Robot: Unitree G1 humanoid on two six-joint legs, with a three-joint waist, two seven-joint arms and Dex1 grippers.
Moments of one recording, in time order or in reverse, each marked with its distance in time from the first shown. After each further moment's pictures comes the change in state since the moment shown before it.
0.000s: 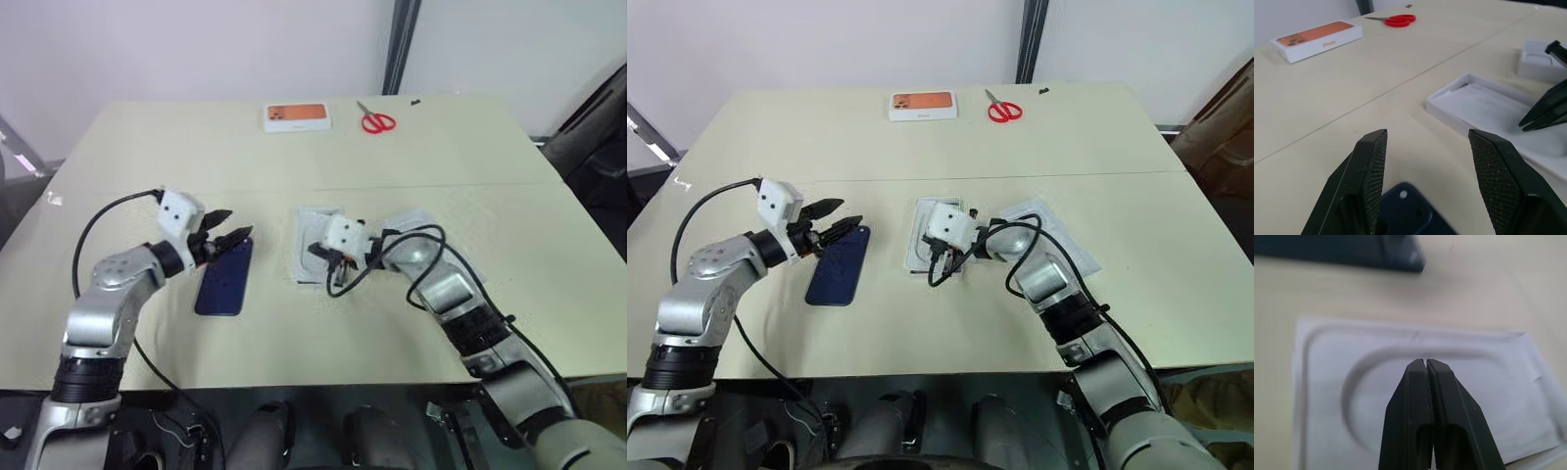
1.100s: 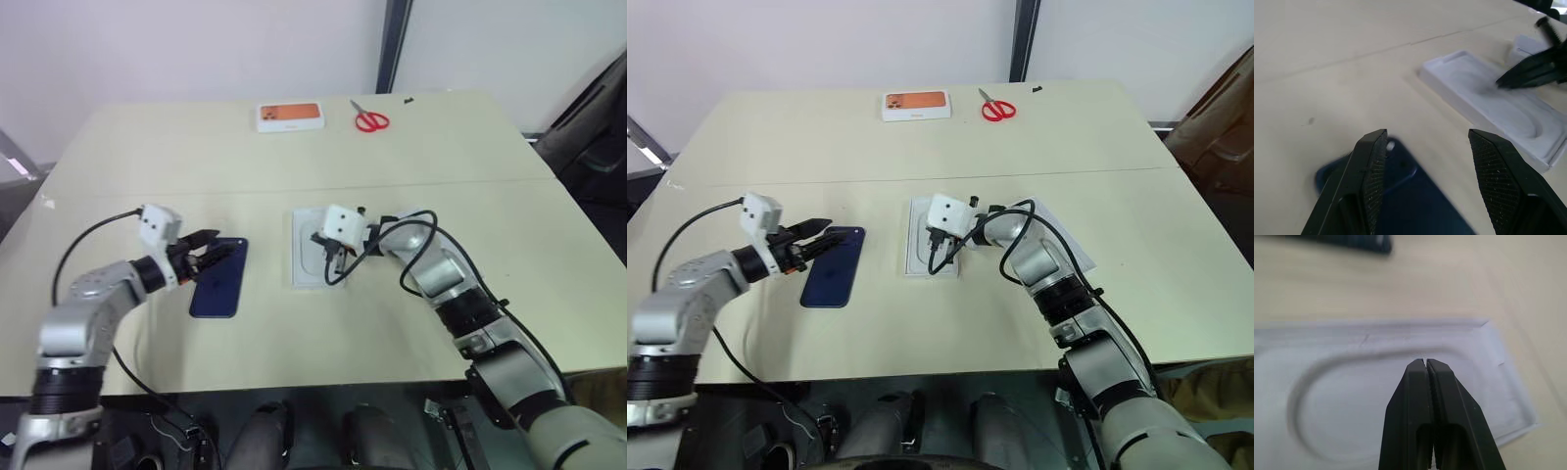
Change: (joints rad) left arm 0.032 0.101 0.117 0.054 -0.183 0.294 -0.047; right arm -0.084 0.061 -0.068 0.060 -0.029 -0.053 0.005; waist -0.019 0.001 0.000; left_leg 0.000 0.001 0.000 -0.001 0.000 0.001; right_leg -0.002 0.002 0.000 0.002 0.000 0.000
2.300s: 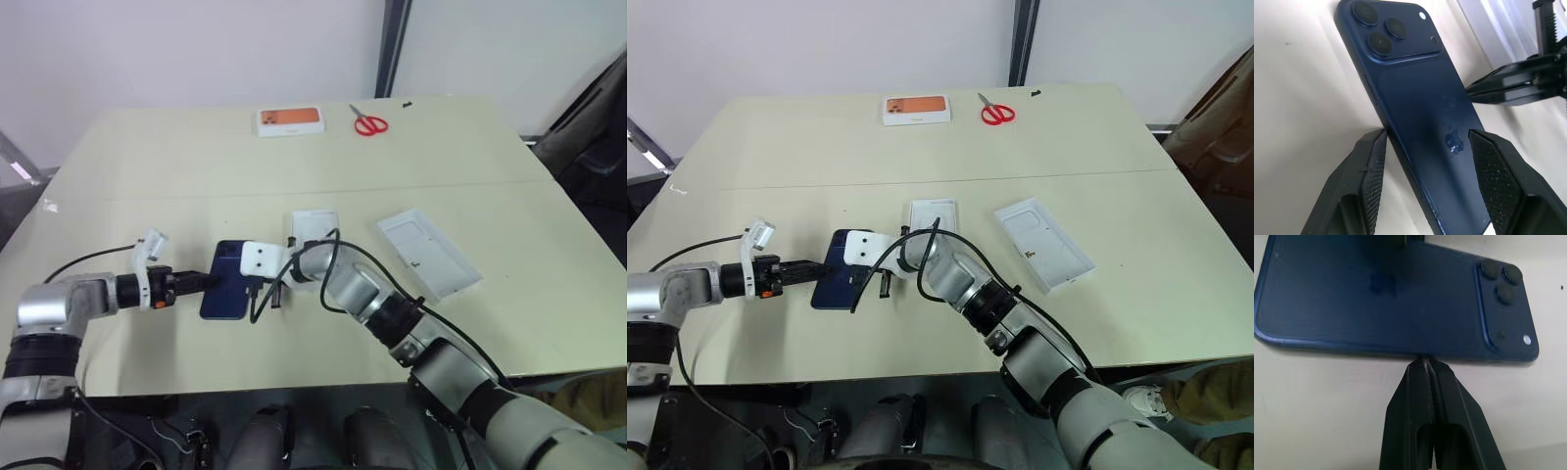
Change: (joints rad) left arm -0.152 0.062 -0.125 0.316 0.046 0.357 -0.253; right arm -0.093 0.278 0.258 0.137 -0.169 0.216 -0.003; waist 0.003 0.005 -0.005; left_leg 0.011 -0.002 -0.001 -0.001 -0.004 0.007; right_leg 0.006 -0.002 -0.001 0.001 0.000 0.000
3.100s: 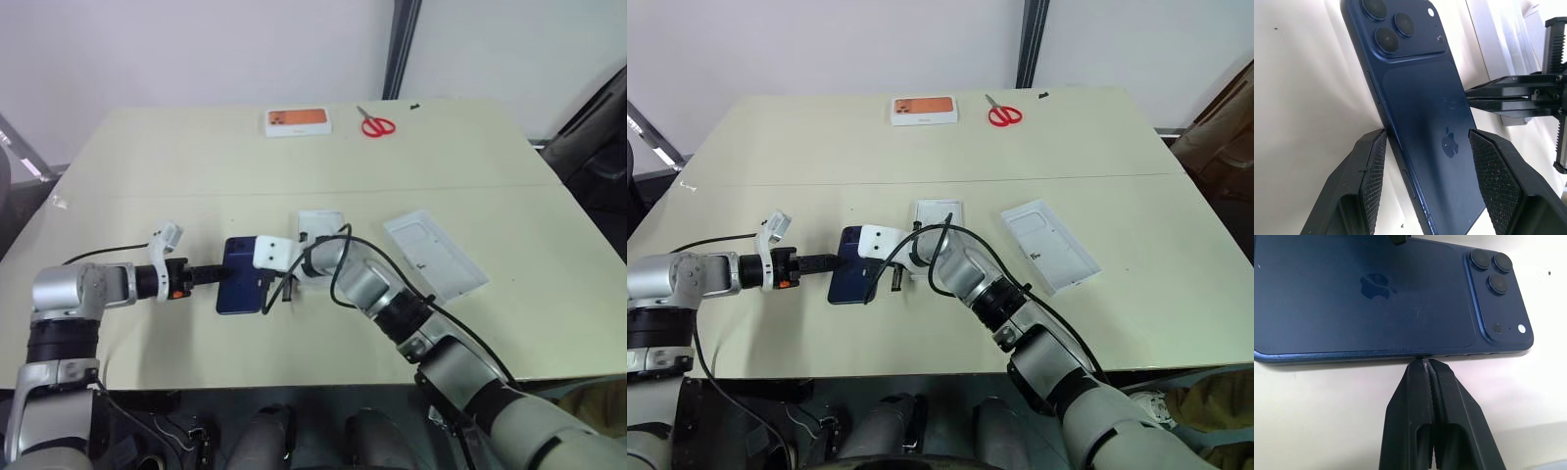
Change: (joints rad) left arm -0.103 -0.108 0.080 -0.037 0.002 0.277 0.159; right arm 0.004 -0.038 -0.032 0.000 -0.019 -0.011 0.008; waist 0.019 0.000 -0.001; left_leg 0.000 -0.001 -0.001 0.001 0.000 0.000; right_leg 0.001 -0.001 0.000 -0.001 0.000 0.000
